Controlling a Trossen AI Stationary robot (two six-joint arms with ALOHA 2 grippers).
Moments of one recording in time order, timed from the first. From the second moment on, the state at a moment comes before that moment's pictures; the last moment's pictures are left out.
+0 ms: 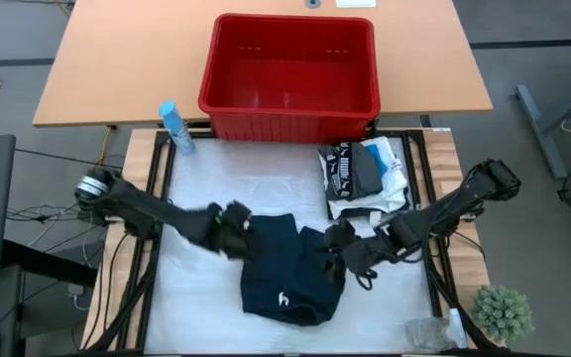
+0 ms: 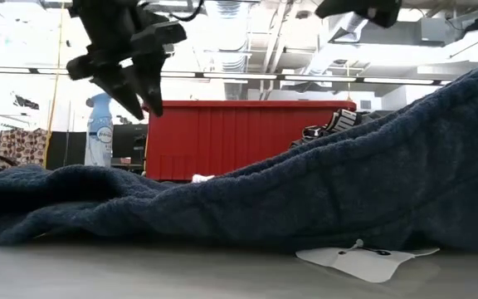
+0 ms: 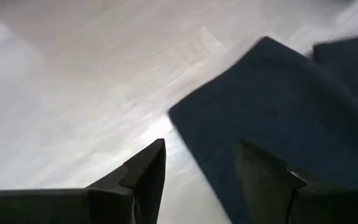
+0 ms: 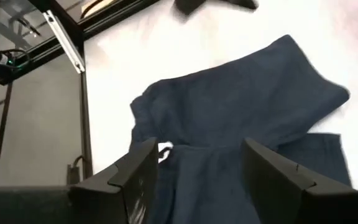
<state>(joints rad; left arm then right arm) -0.31 1.59 1.16 -0.89 -0.59 -1.20 0.48 1.44 1.18 -0.44 0.37 0.77</state>
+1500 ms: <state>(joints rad) 0.01 1.63 0.65 0.14 -0.15 -1.03 0.56 1.45 1.17 -0.47 0.61 0.97</state>
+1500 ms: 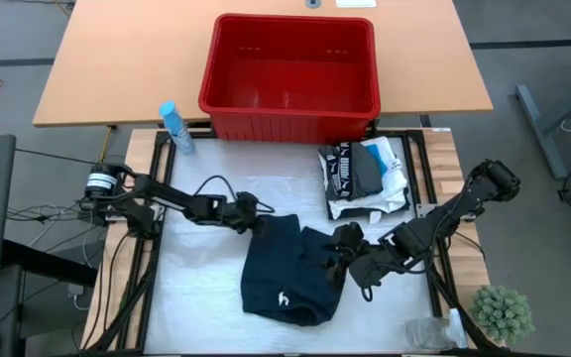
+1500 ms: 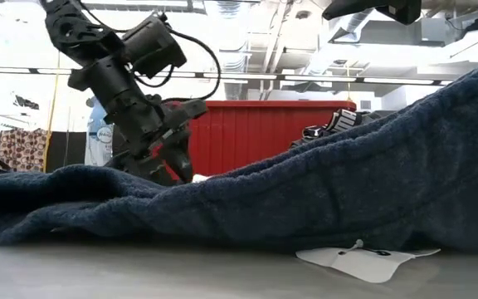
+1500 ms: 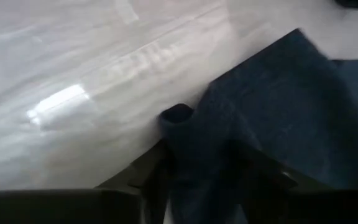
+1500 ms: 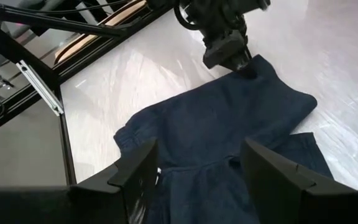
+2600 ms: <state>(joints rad) 0.01 1.52 0.80 -0.44 -0.22 -0.84 0.30 1.90 1.18 -0.56 0.22 1.08</state>
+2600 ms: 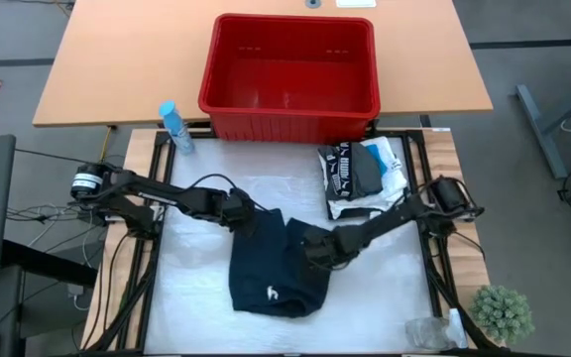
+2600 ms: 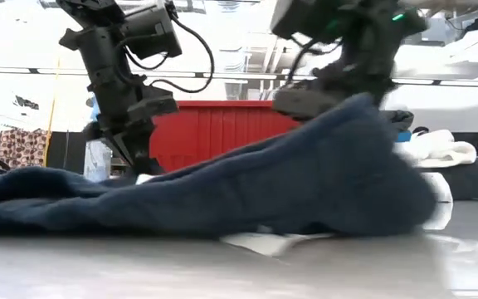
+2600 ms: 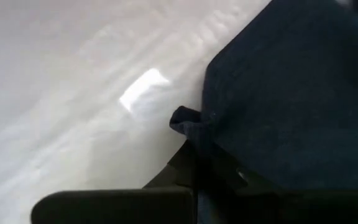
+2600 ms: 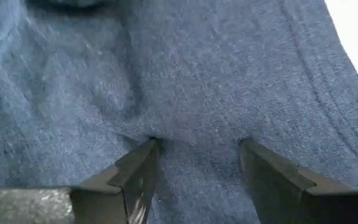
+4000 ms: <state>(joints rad) 0.11 1.26 0.80 -0.69 -0.27 -0.75 0.35 2.36 2.02 -0.30 0.23 -0.02</state>
